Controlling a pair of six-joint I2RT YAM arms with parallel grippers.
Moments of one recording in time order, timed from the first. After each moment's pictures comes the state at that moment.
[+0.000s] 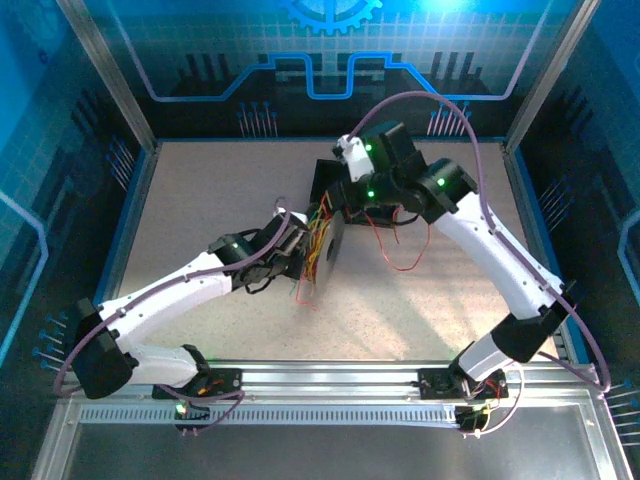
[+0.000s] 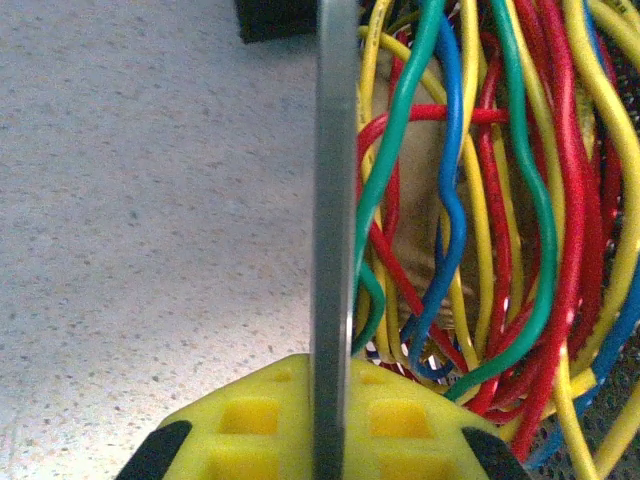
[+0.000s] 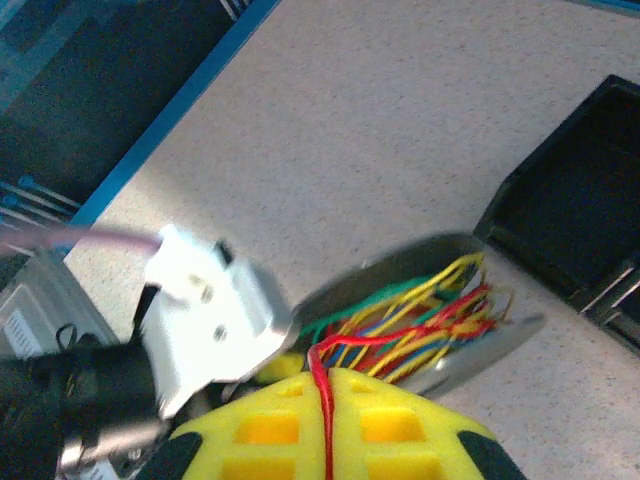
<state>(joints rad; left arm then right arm) -0.77 1.30 1.09 -0.77 -0.24 -0.51 0.72 1.53 1.83 -1.03 -0.20 0.25</state>
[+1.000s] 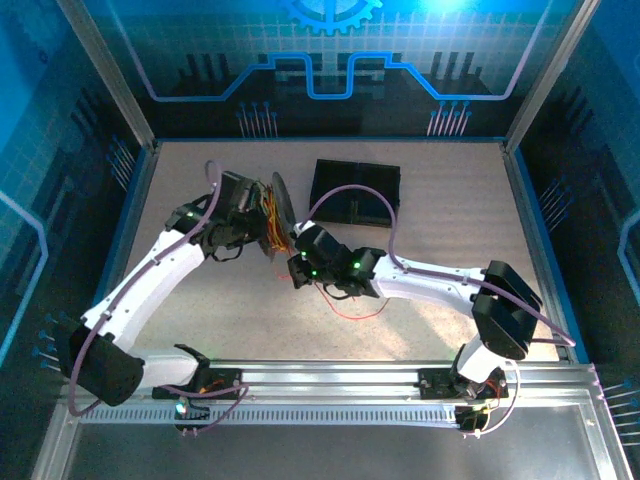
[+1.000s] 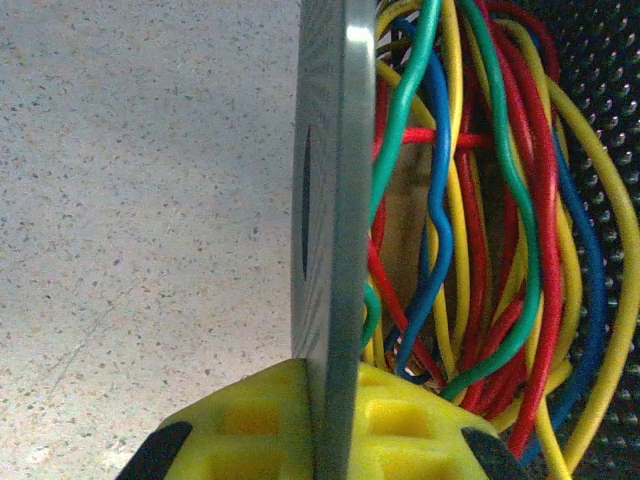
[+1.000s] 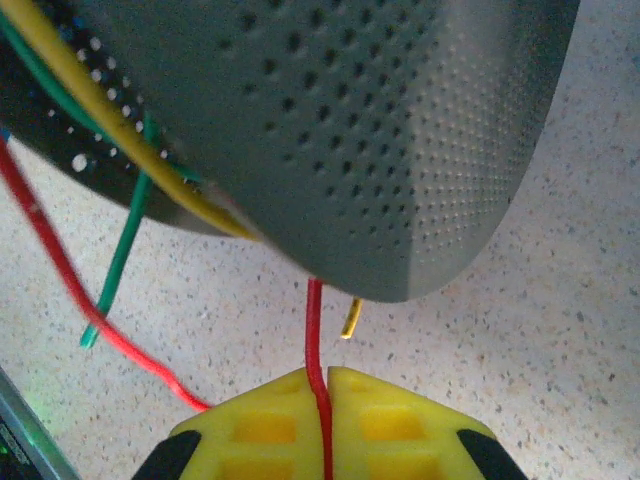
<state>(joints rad) -0.40 1.27 1.22 -0.89 -0.08 -0.74 1.02 1.62 1.14 -0.26 0.10 0.57</state>
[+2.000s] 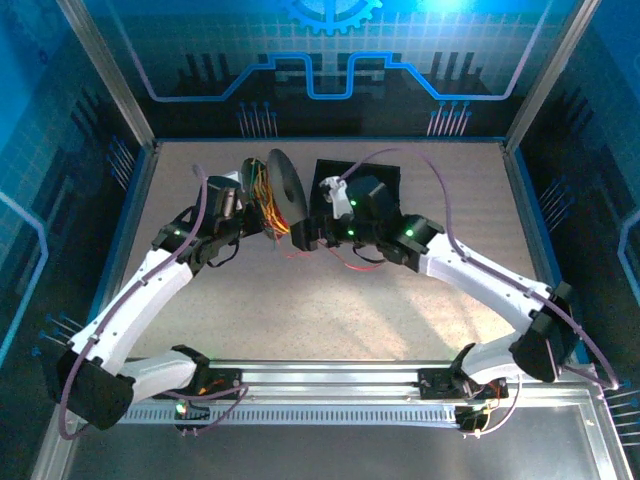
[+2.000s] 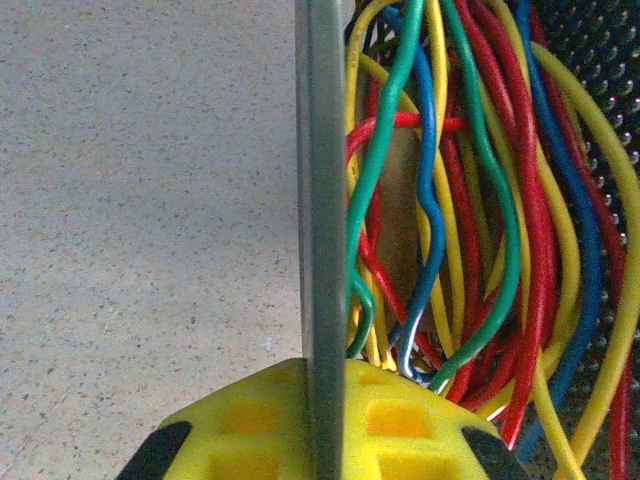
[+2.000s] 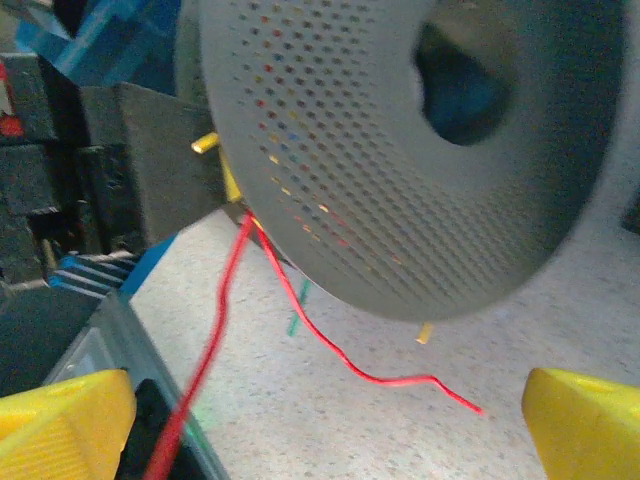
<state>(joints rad) -0.39 1.14 1.09 -0.62 -0.05 -0.65 0.79 1.43 1.27 -0.37 -0.27 0.49</state>
